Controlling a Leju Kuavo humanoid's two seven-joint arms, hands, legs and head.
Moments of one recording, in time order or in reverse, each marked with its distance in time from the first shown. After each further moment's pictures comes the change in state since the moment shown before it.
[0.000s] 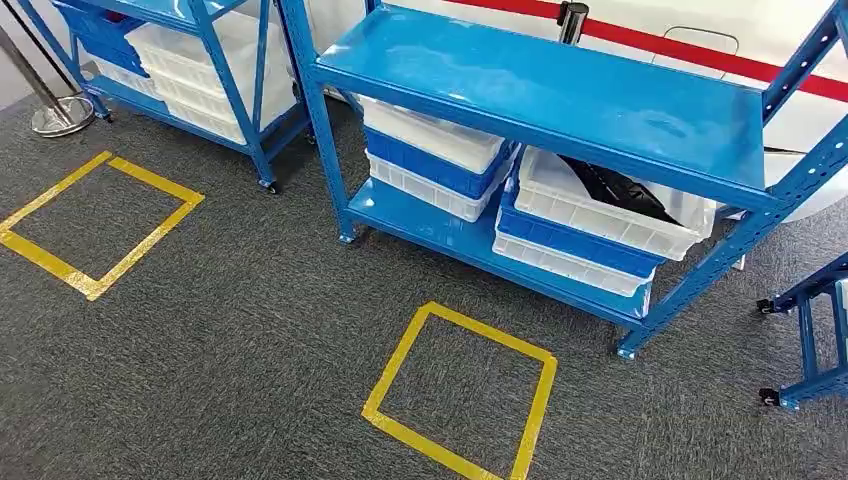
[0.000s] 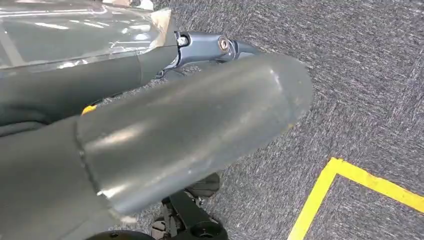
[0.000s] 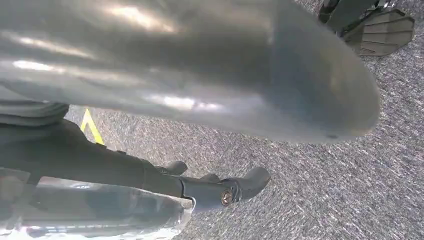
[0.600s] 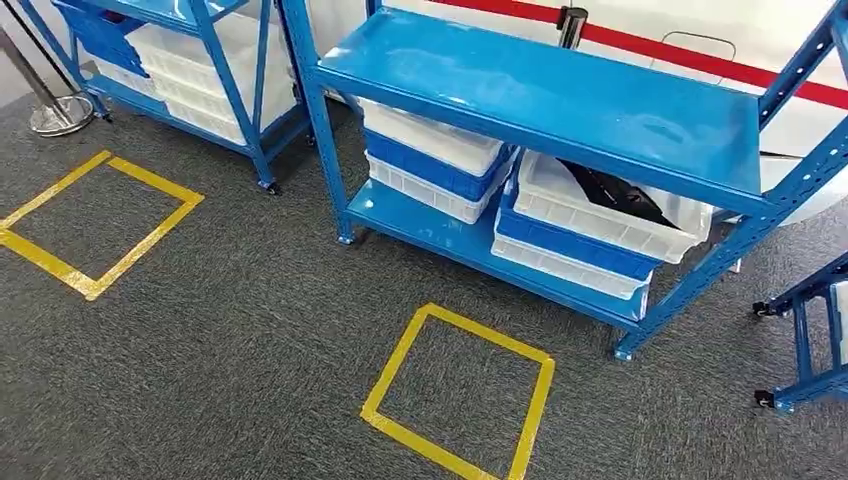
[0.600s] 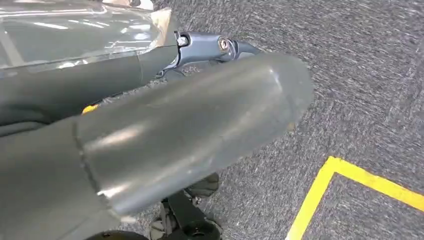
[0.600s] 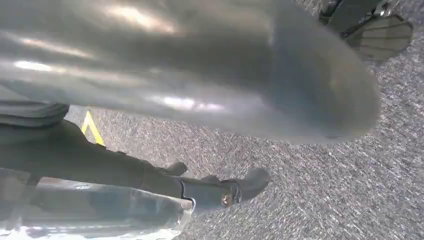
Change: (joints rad) left arm -0.007 -0.005 0.000 0.000 -0.002 0.005 0.008; right arm -0.002 0.004 -0.003 0.000 0.001 -0.001 0.000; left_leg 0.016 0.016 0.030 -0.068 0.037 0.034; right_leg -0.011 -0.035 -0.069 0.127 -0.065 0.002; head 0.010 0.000
